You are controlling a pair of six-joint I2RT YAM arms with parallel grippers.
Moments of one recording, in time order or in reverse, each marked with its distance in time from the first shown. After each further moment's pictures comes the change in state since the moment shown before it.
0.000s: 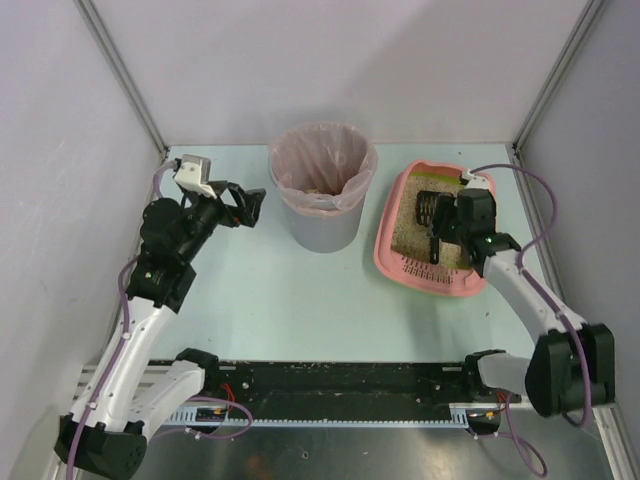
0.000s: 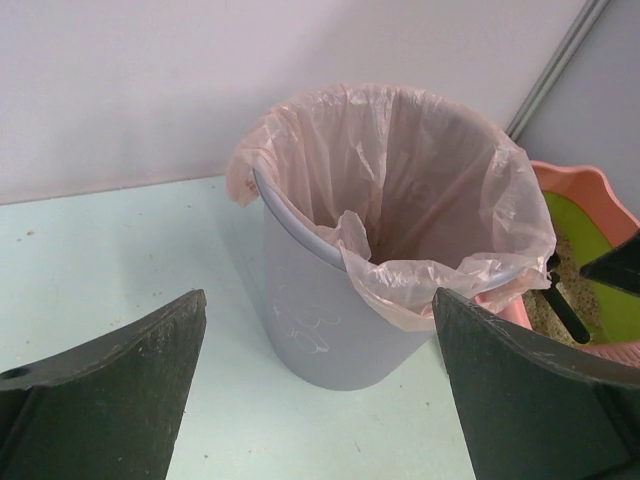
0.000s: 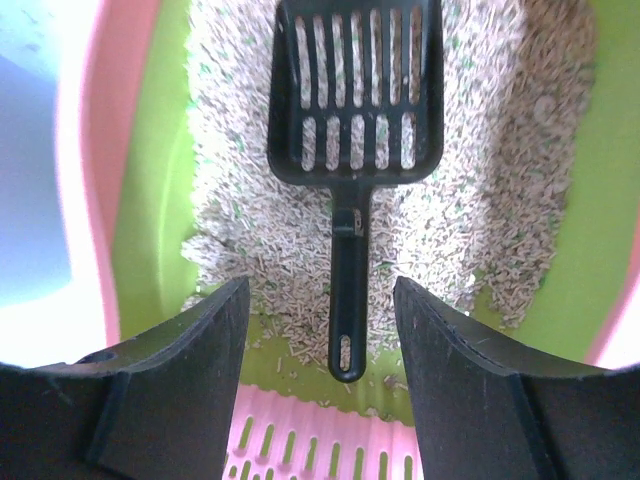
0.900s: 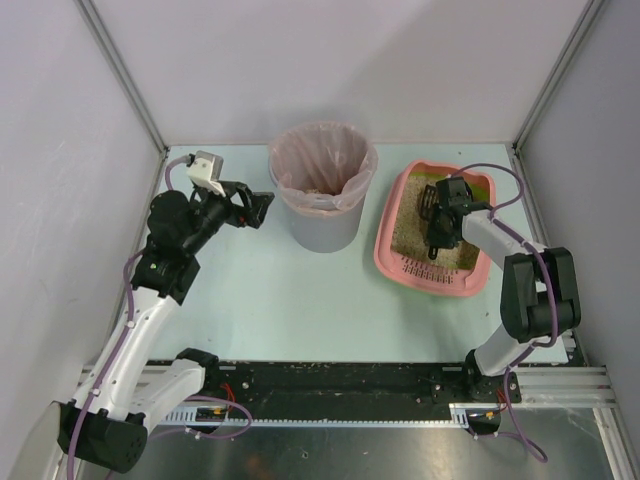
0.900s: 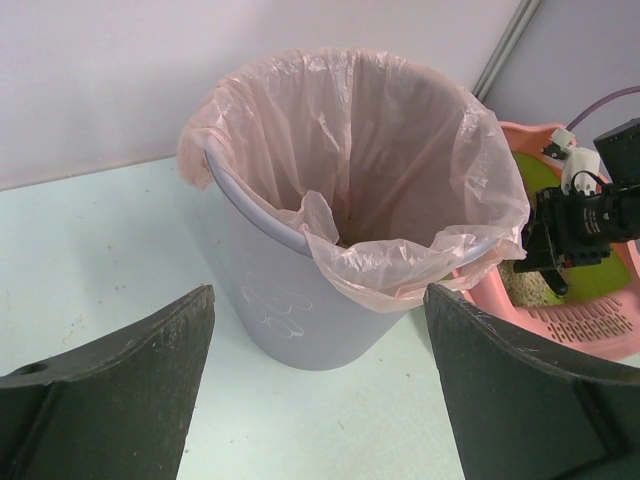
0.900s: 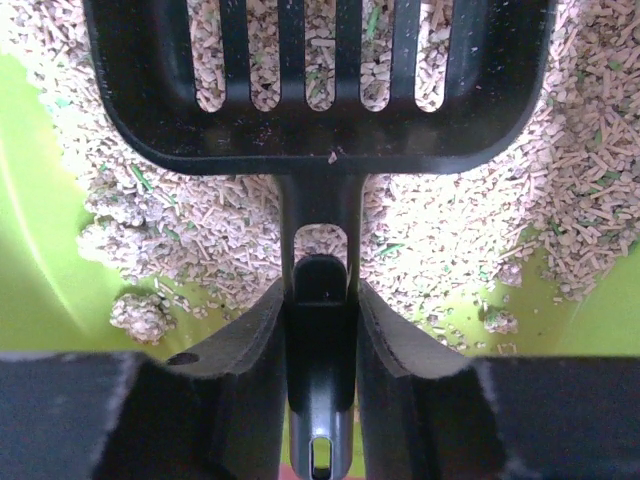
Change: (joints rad) left arm -0.004 0.053 0.019 -0.006 0.101 0.008; right arm -0.018 0.369 0.211 -0.230 -0.045 0.083
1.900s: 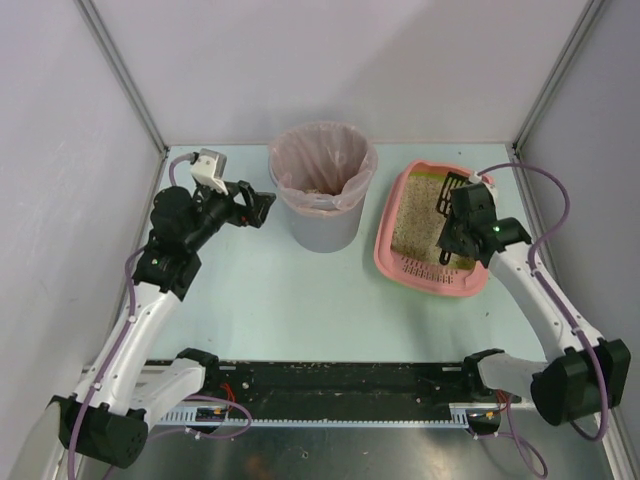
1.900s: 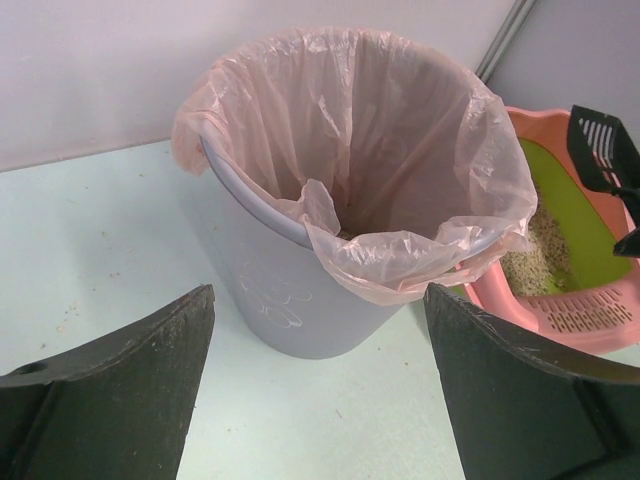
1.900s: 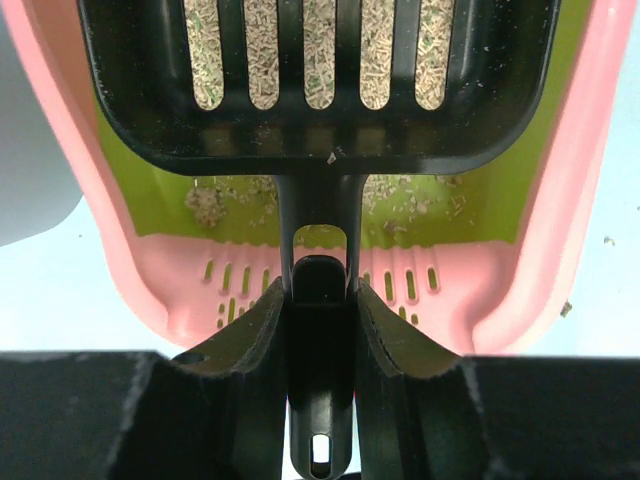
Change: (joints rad) left arm 0.000 0.033 0.023 -0.036 0.011 0.000; right arm 0.106 -0.472 0.000 -0.317 0.140 0.164
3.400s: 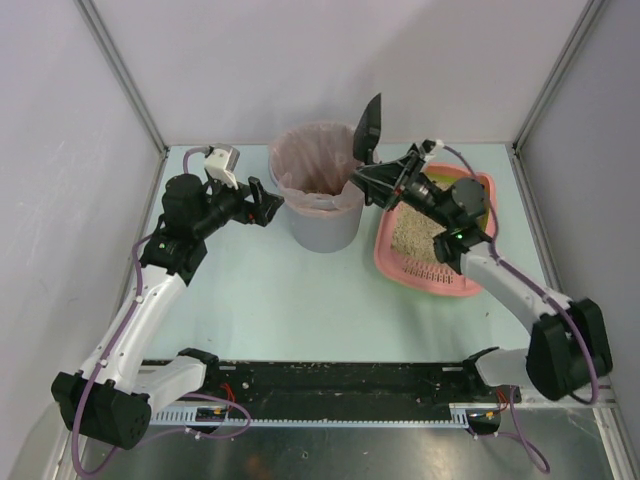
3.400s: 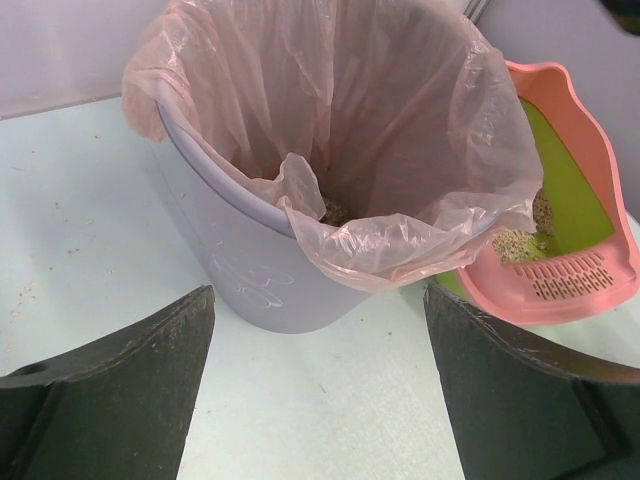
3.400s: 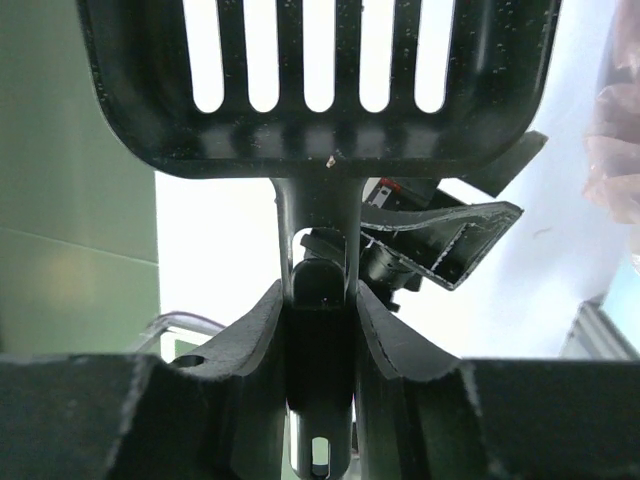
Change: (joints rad) left arm 0.000 0.101 0.055 -0.065 0.069 0.001; right arm 0.153 0.208 -0.157 1.659 -0.838 1.255
